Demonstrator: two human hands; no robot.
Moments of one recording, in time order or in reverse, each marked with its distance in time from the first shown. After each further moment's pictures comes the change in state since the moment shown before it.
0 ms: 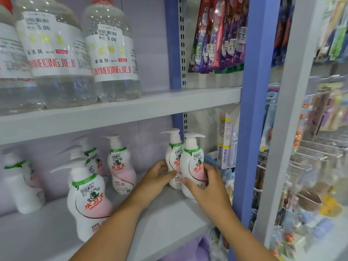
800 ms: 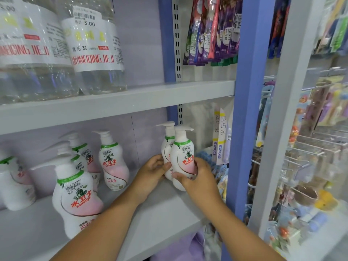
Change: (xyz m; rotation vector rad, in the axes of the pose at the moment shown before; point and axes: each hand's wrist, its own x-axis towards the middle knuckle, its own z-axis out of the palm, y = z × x) left_hand 0.023 -0.015 0.012 -0.180 0.040 0.046; right_hand 0.017 -0.001 0.009 0.072 -0.067 0.063
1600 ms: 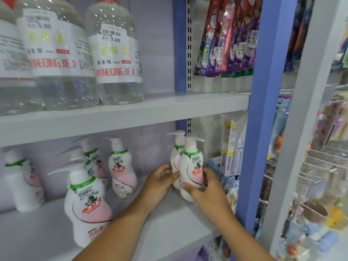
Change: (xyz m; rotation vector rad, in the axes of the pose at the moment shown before) left_hand -0.002 -0.002 0.003 -0.025 0.073 -0.012; right_hand 0.001 0.005 -0.004 0.083 -0.064 0.003
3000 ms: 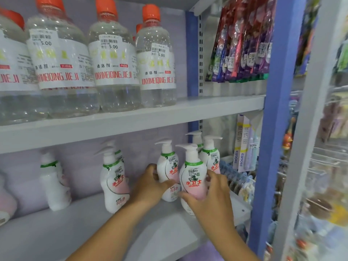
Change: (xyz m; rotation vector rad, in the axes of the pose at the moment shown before) left_hand -0.059 0.052 -0.076 0.506 0.119 0.007; right_hand -0.071 -0.053 0.052 -0.338 0.258 -0.169
